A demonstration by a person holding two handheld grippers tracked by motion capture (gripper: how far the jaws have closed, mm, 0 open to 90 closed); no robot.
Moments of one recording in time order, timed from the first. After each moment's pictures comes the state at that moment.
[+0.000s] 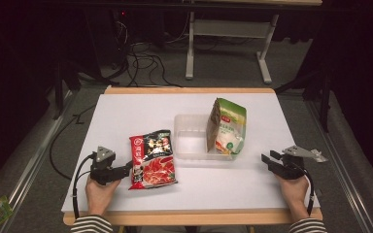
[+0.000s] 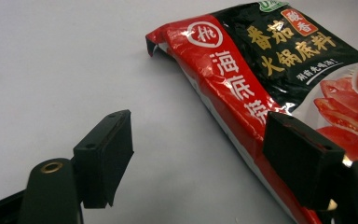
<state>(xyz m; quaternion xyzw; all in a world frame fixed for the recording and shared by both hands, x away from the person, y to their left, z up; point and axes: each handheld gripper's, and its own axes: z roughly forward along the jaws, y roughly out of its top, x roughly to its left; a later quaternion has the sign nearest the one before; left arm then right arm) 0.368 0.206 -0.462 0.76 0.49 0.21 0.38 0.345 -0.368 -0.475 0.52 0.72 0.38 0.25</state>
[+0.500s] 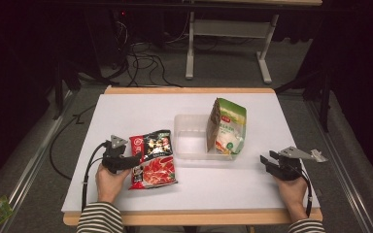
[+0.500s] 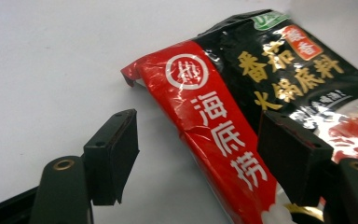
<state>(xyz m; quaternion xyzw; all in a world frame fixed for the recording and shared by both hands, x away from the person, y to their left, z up) 0.403 0.177 -0.455 0.77 0.49 0.20 0.34 0.343 -0.359 -0.476 0.51 0.73 0.36 0.27</state>
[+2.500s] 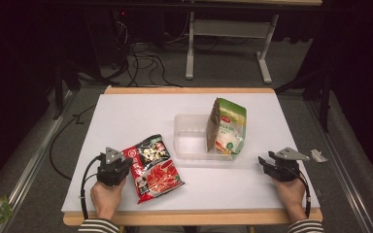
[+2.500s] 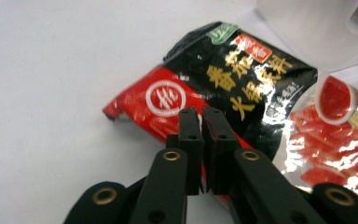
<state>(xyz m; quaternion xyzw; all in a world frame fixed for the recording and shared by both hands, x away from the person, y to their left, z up) 0.355 0.182 -0.441 0.77 0.48 0.21 0.37 0.341 -0.352 -0.478 0.49 0.75 0.34 0.29</state>
